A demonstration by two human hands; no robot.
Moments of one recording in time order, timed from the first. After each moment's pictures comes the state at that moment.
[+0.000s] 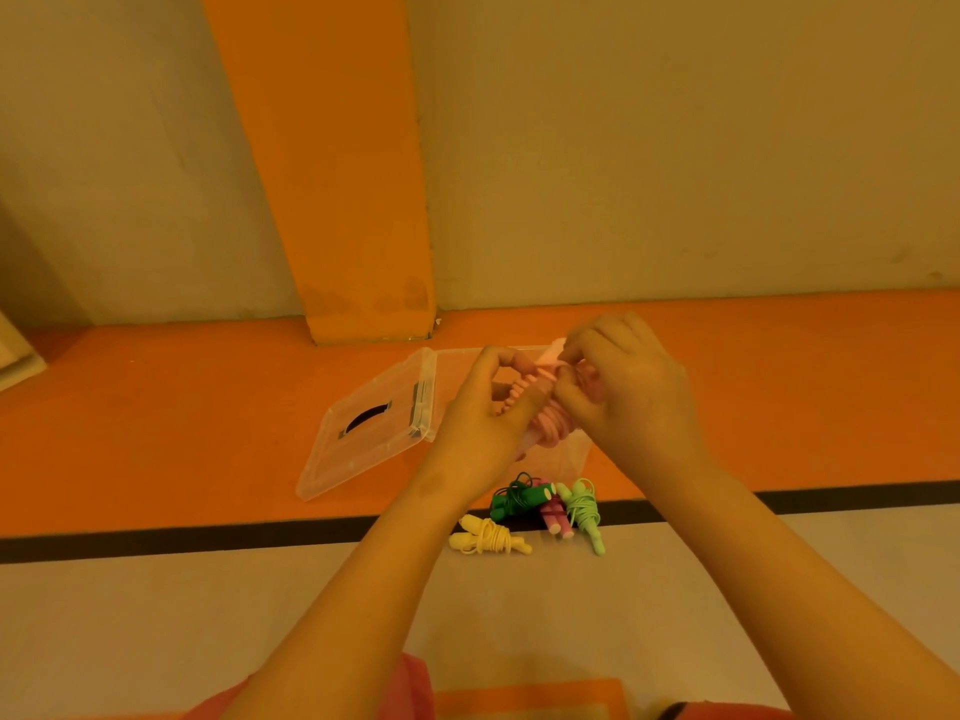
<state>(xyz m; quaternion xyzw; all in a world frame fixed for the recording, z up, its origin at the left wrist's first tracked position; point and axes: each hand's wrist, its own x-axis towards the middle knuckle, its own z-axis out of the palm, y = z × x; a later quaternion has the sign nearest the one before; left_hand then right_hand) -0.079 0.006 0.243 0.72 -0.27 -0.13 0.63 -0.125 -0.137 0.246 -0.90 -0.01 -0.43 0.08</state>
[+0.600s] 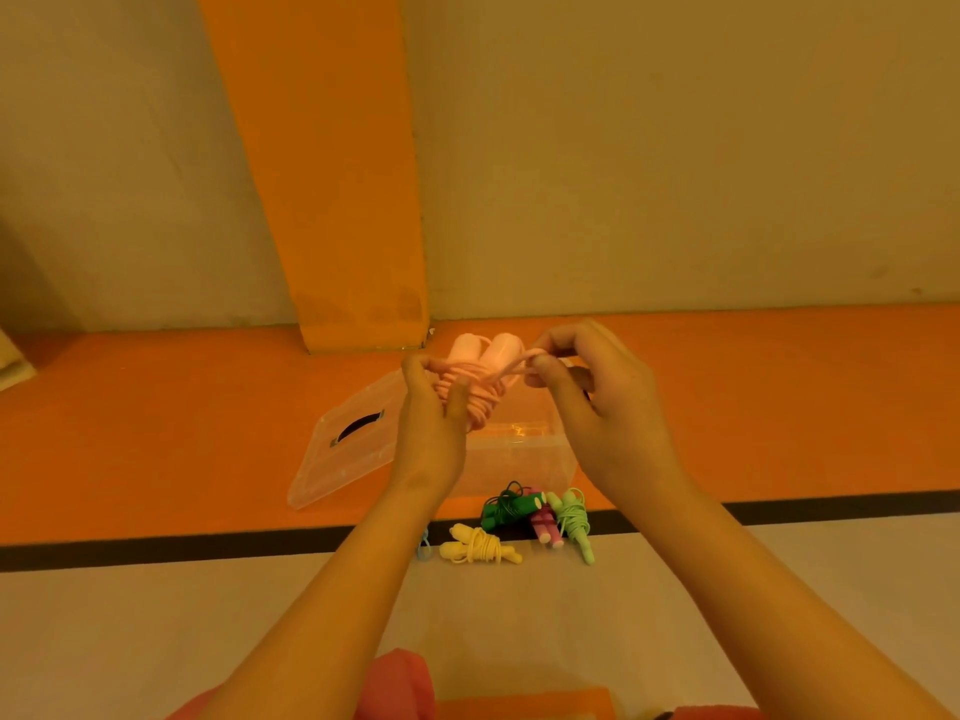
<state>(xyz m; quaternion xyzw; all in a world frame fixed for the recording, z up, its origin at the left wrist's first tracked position) -0.045 0.006 0.210 0.75 -0.18 0.00 0.64 -0.144 -0.105 0.270 -0.83 -0.05 -0.39 0.40</state>
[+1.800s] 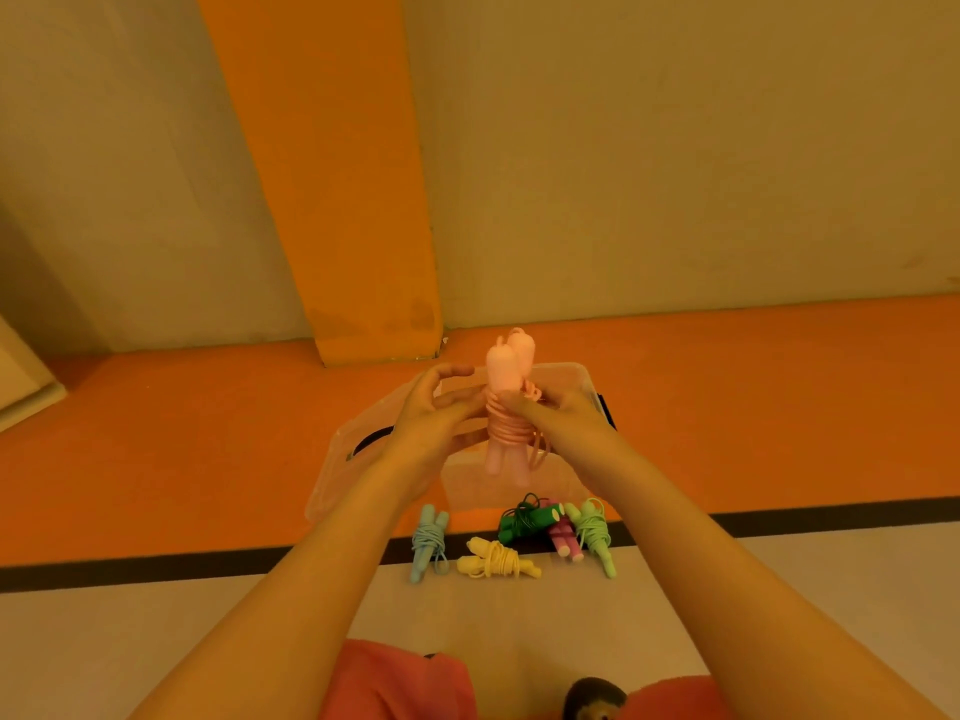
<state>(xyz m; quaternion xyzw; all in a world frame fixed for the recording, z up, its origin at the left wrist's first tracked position) 0.003 0.005 0.204 0.63 -0.14 -0.22 0.73 -0.078 -0.134 0.213 -0.74 0.13 -0.08 0.66</state>
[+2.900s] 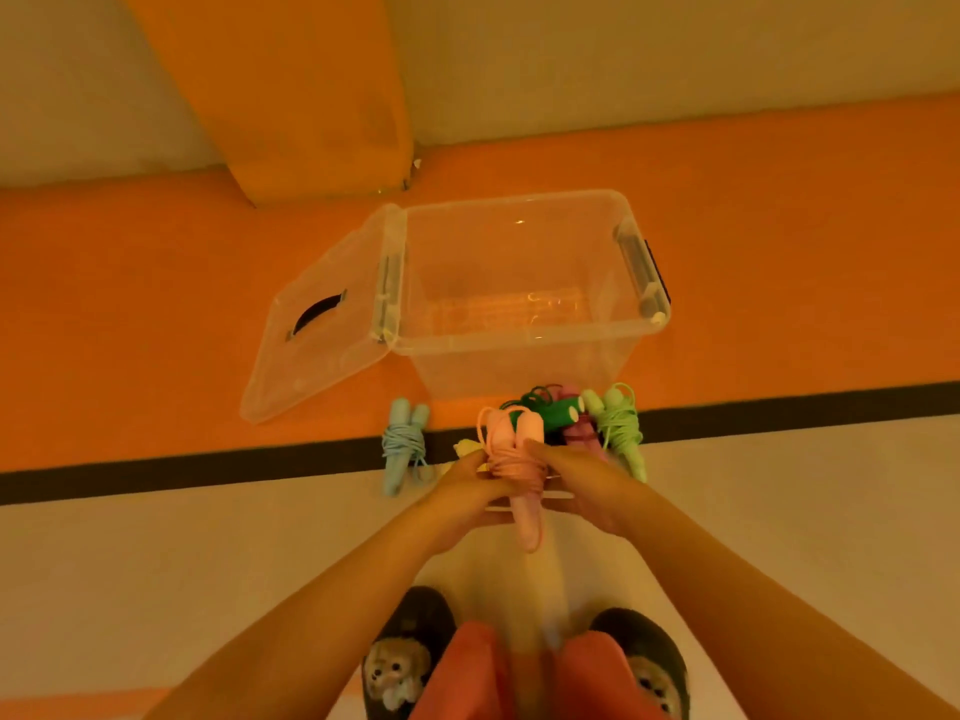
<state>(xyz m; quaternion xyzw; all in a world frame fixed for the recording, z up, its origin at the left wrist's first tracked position) 0.046 -0.037 -0.082 0.65 0.02 -0.49 0.58 -0.015 -0.179 -0.075 -0.58 0.34 0.17 0.72</state>
